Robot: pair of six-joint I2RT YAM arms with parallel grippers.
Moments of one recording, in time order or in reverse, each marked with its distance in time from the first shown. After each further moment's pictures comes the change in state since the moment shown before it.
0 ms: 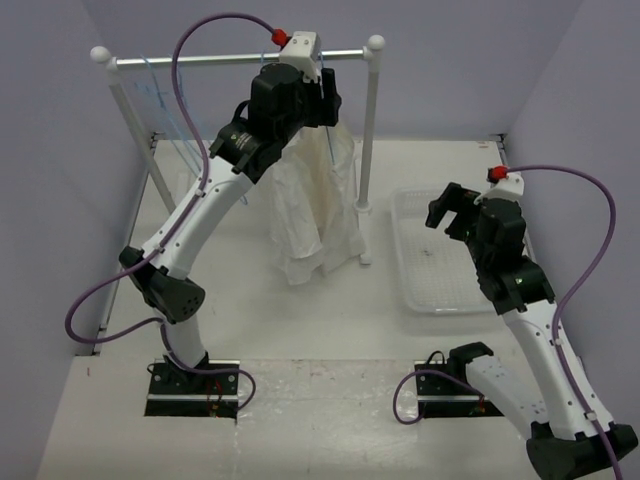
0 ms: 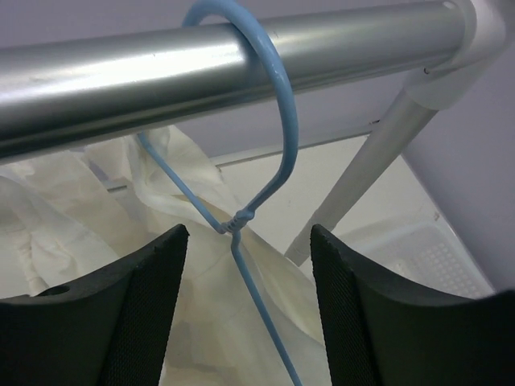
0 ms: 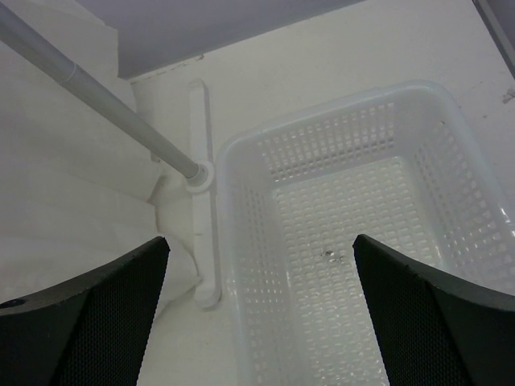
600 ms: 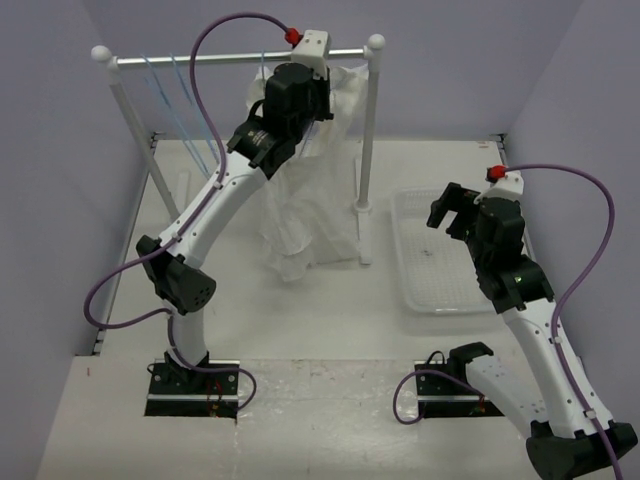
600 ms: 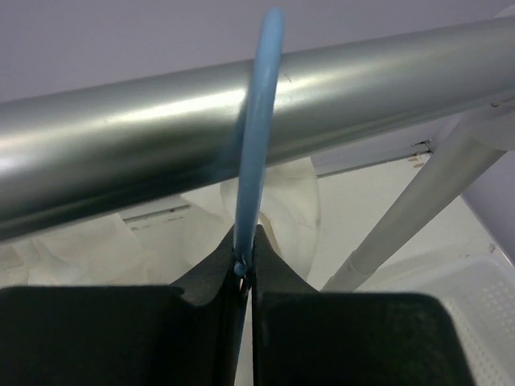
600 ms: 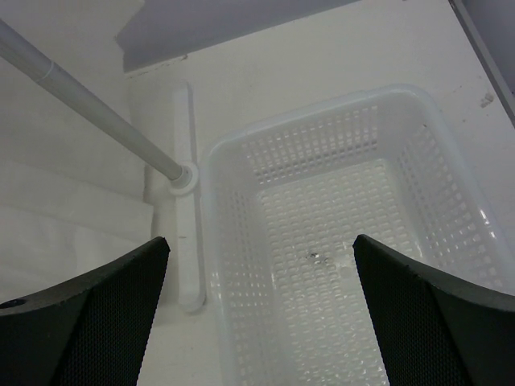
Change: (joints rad) left arm 0.000 0.092 0.038 0.113 -0.104 0.095; right arm 0.000 0.017 0.000 -0.001 0.036 -0.030
